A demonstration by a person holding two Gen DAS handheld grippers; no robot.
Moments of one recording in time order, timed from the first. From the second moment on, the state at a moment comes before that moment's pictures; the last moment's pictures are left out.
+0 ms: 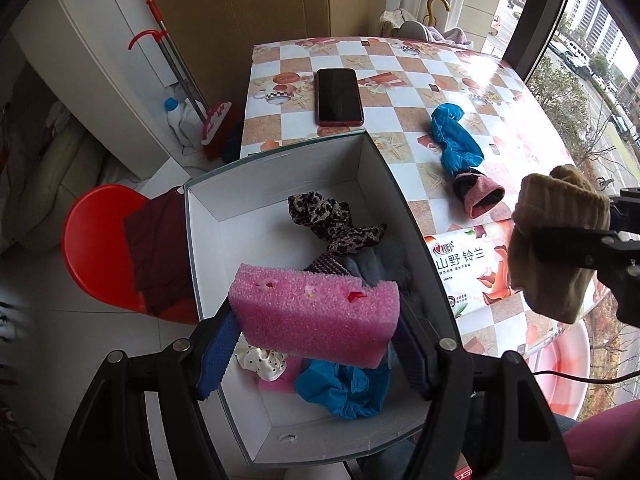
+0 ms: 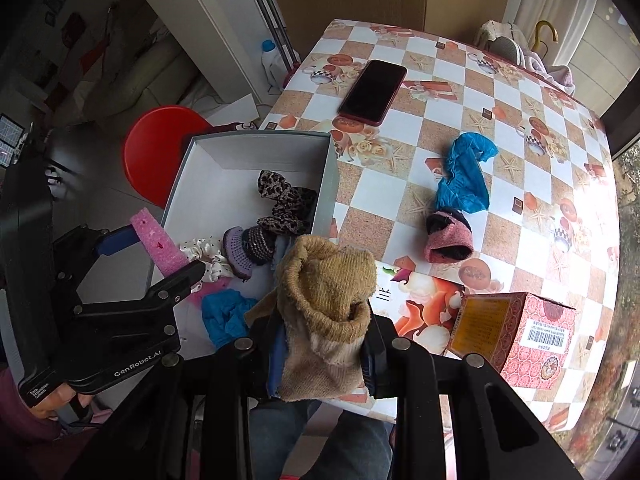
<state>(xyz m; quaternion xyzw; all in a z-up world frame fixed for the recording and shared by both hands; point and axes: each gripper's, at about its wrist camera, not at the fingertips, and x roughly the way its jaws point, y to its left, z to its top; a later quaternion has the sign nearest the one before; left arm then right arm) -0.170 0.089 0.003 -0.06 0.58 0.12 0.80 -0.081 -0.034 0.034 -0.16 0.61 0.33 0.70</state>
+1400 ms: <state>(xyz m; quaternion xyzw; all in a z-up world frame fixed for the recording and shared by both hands) -0.180 0.106 -0.003 -0.07 0.58 0.13 0.80 -0.091 -0.010 0.026 -0.19 0.61 0.35 0.69</state>
